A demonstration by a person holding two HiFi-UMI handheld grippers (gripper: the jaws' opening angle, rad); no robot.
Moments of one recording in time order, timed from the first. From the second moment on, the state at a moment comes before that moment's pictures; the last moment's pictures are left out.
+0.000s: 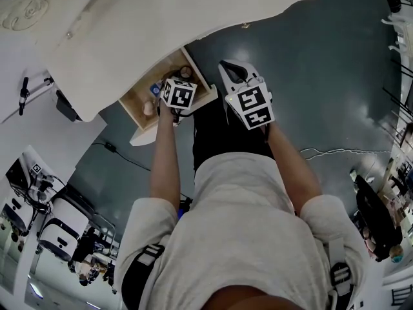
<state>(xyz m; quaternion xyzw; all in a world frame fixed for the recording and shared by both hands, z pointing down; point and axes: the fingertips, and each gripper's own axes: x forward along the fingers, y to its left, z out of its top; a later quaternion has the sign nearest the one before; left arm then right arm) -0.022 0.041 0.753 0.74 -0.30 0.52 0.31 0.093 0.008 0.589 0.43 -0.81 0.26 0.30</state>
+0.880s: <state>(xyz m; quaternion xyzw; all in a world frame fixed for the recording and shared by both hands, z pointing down) 0.051 0.011 0.549 0.78 -0.53 0.32 0.13 0.159 0.019 0.505 0.47 -0.83 0.21 0.22</state>
